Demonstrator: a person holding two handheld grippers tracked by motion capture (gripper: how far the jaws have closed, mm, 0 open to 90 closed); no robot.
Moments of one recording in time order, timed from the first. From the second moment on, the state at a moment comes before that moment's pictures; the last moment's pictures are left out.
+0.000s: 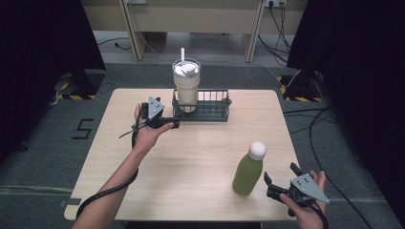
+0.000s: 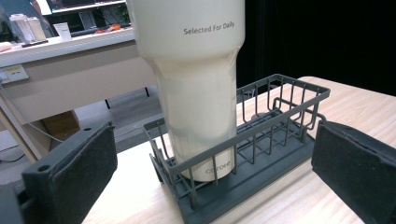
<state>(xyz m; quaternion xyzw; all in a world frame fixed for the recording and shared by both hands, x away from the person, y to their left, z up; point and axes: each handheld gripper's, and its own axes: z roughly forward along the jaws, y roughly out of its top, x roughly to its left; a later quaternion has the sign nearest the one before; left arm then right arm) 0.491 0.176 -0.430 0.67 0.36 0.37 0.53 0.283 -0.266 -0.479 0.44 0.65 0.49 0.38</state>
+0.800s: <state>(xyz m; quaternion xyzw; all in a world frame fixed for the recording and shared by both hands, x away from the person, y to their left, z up) 0.484 0.179 -0.429 0.68 0.35 0.38 0.52 0.251 -0.241 -0.465 0.39 0.66 0.53 0.36</state>
